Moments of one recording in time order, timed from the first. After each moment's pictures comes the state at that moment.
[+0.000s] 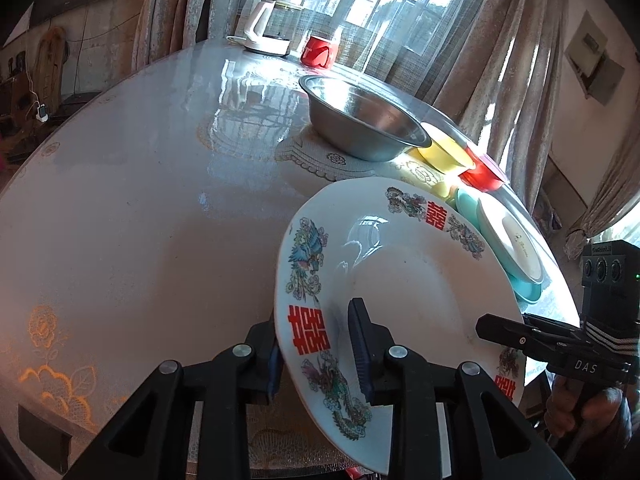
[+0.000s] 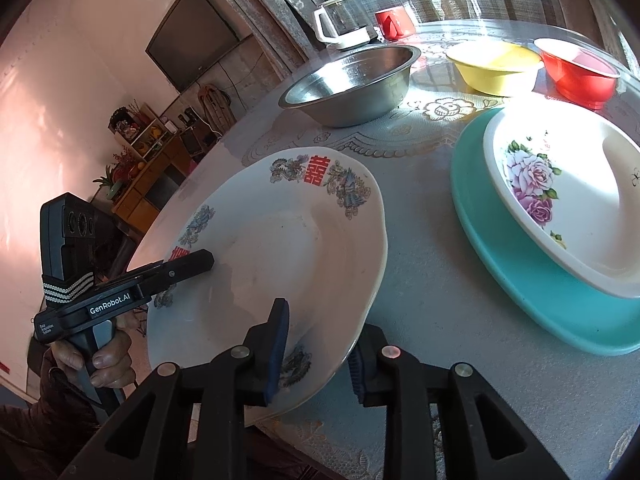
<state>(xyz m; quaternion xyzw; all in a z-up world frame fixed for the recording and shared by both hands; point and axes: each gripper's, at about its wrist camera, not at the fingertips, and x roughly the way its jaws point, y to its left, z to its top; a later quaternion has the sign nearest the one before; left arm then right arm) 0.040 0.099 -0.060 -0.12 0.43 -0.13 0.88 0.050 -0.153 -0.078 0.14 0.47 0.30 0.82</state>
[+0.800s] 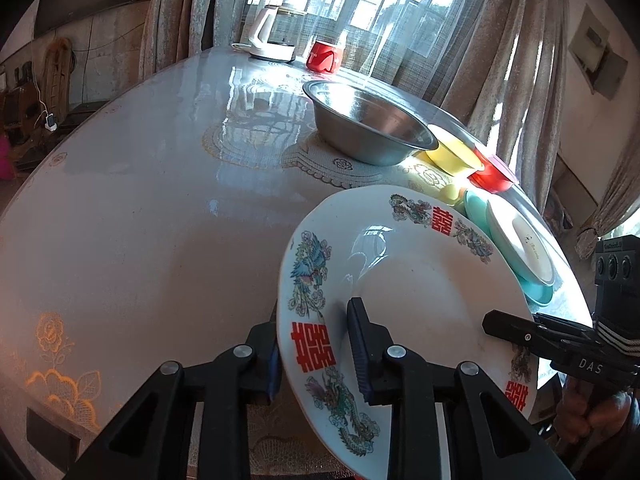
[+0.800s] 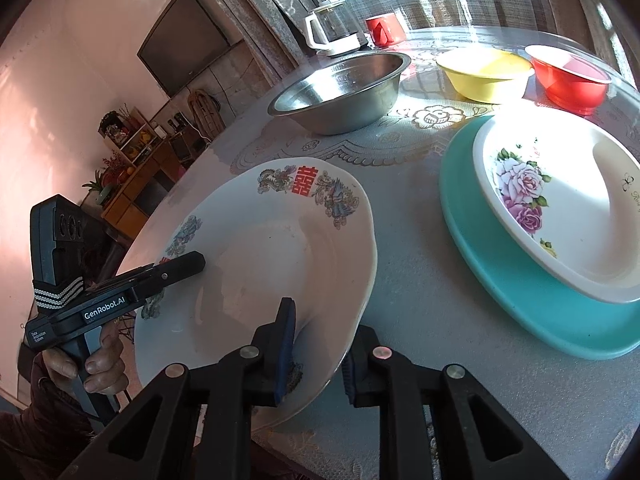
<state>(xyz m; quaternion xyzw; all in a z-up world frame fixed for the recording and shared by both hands) 0.039 0.091 -0.058 -0.10 0.42 -0.11 0.89 0.049 -0.152 -0.074 0.13 0.46 0.27 0.83</state>
